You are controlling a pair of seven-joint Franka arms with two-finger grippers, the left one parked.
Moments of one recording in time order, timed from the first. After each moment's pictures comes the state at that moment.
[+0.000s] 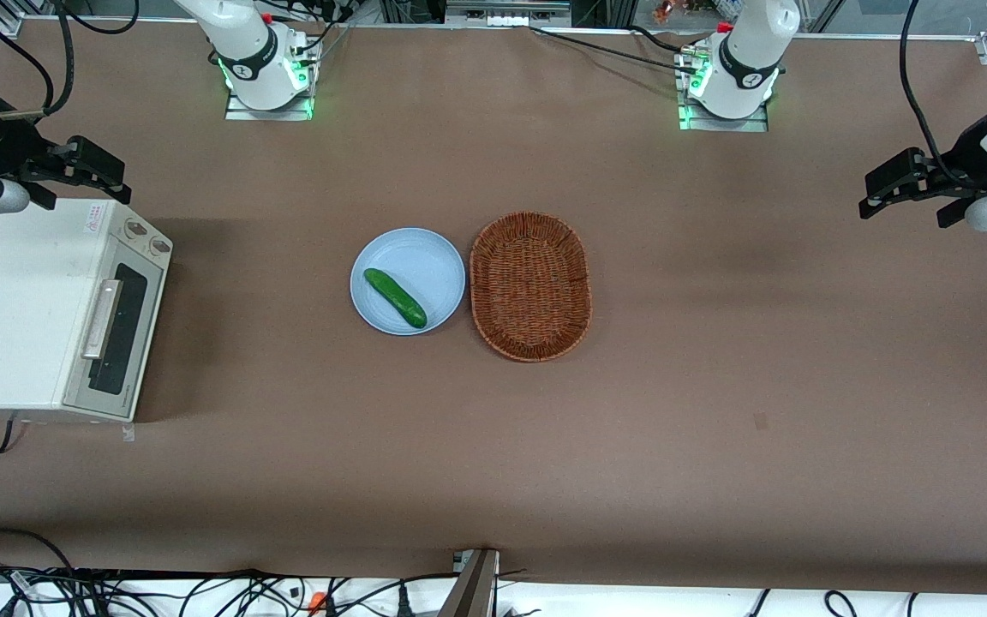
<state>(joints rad) -0.03 0.00 0.09 -1.59 0.03 1.57 -0.02</state>
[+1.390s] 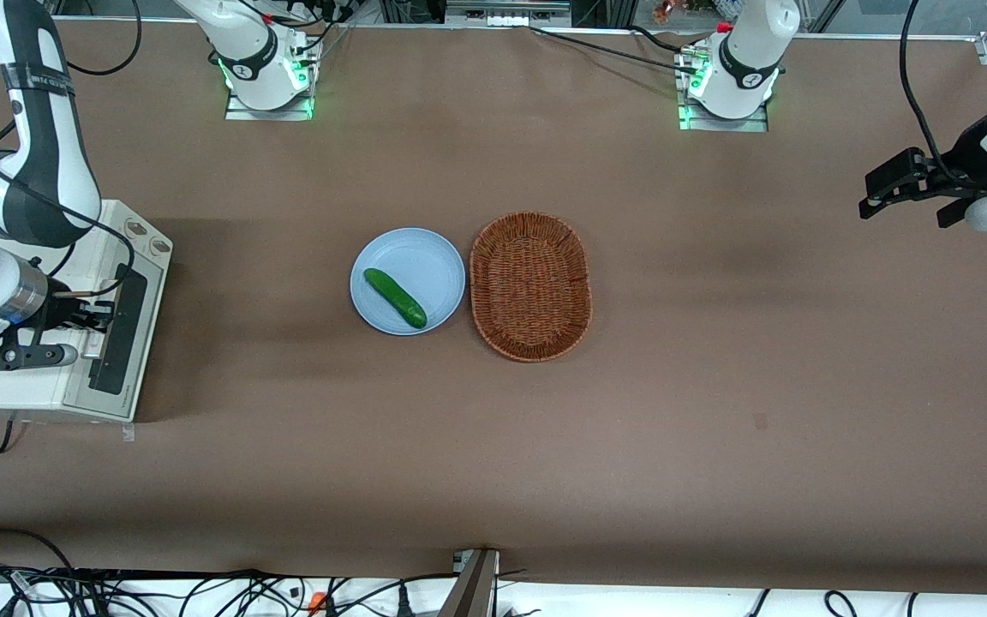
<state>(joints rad) -0.04 0.35 -0.07 -1.71 -0.10 2.04 -0.17</state>
